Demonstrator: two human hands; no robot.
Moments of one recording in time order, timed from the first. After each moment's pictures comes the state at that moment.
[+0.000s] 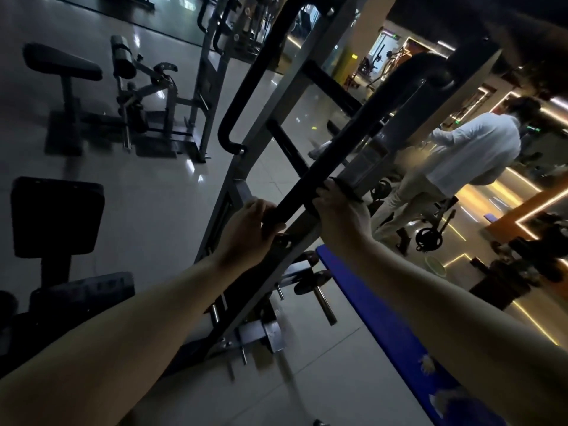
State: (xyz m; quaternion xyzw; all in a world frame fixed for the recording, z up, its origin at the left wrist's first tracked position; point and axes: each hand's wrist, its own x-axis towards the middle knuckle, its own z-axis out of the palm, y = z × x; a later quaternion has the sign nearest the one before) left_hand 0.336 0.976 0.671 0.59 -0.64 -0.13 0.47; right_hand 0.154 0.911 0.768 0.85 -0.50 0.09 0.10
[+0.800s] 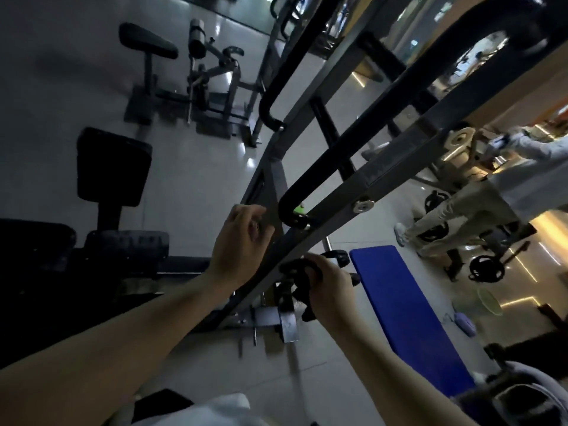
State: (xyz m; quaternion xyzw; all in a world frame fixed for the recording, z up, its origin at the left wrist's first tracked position) left_hand 0.299 1.033 0.623 0.66 -0.47 -0.15 0.57; right_hand 0.103 0.988 0.655 0.82 -0.51 0.17 -0.20
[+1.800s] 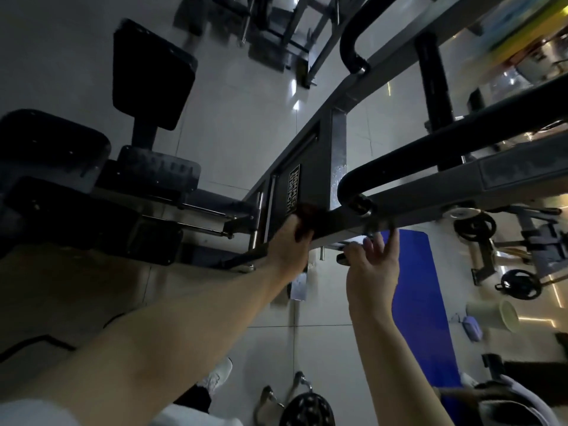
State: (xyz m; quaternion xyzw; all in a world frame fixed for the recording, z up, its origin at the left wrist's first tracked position) left_hand 0.236 0.990 0.523 0.66 -0.19 -0.45 0.57; right_hand 0.134 0.963 0.631 0.60 -0.58 0.32 -0.45
